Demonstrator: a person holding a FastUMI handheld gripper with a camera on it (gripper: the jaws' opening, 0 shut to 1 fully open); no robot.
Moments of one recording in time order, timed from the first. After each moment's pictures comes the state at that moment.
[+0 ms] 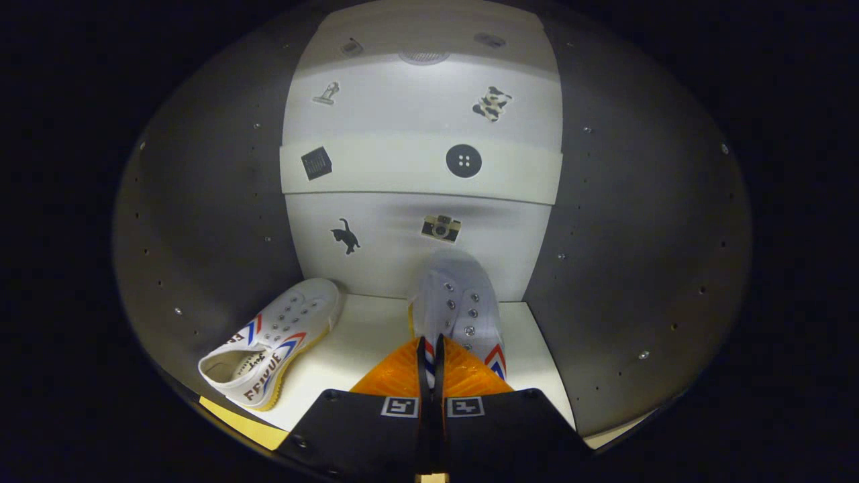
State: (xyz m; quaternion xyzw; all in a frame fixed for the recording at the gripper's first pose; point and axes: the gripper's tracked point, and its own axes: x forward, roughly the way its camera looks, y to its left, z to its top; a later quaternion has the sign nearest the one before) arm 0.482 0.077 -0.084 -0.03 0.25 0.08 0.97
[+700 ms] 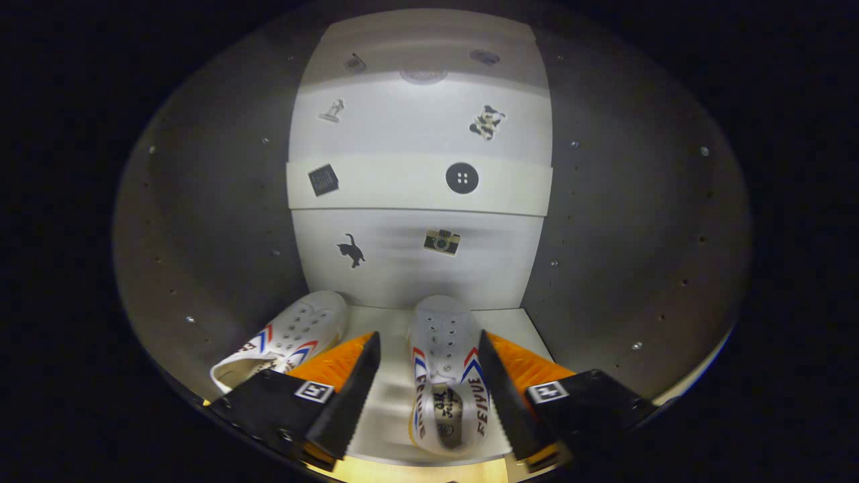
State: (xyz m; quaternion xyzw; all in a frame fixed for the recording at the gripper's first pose) arm 0.445 0.080 -0.048 -0.02 0.19 0.07 0.98
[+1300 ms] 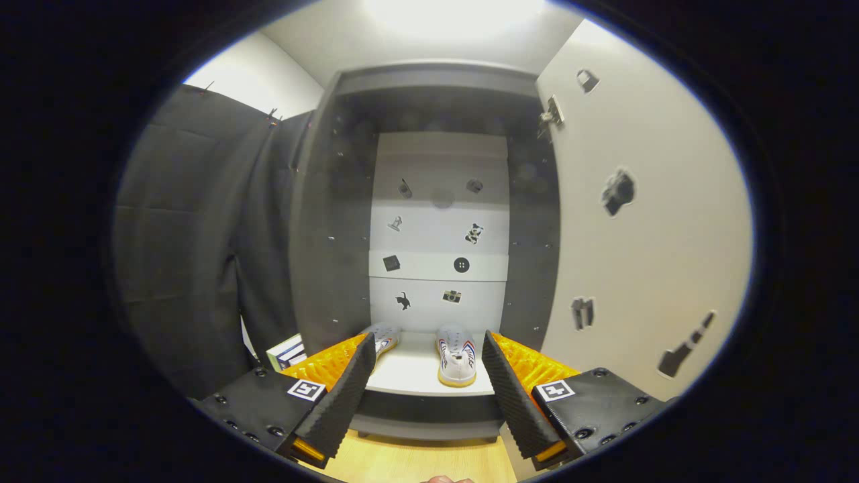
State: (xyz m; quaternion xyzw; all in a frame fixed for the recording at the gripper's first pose) arm 0.189 0.068 0.043 0.00 0.01 0.10 1.00
